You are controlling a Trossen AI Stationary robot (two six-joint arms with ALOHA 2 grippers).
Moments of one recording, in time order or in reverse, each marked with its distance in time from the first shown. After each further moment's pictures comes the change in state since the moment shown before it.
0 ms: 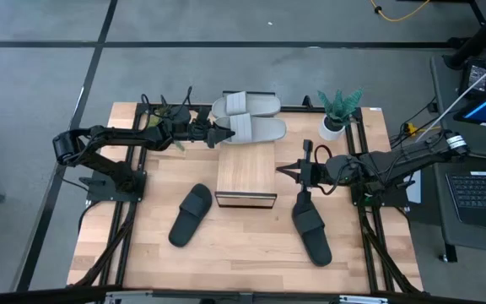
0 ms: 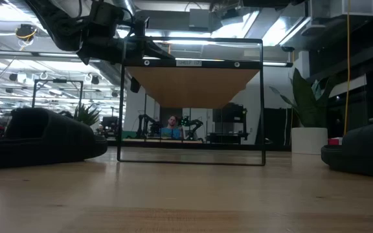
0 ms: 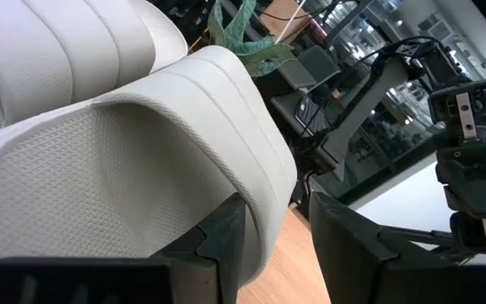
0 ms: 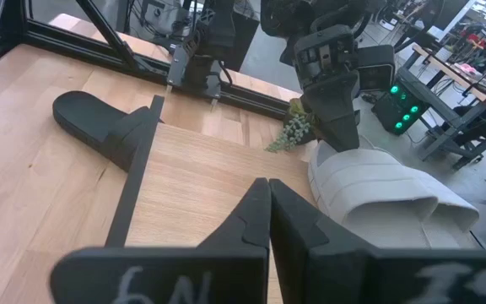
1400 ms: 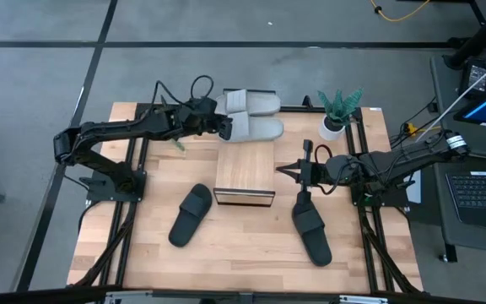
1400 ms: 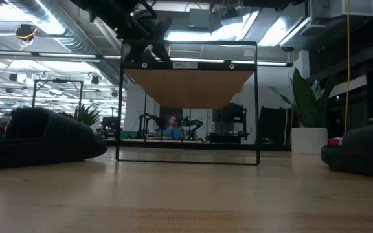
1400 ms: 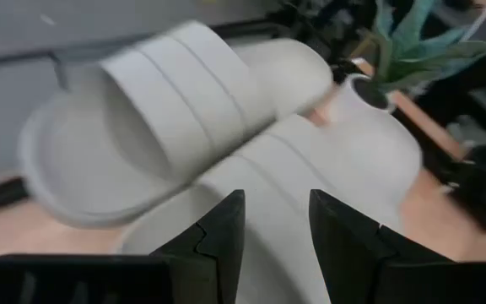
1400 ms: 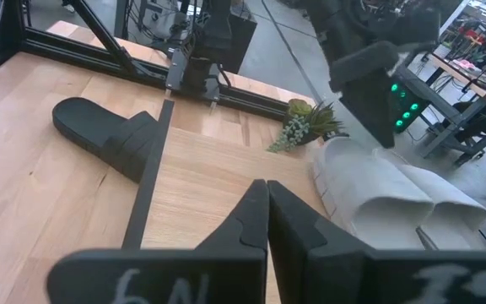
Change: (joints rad) left arm -0.122 -0.010 0.409 -0.801 -0.610 0.190; right arm 0.000 0.000 0.000 0.002 0.000 0.026
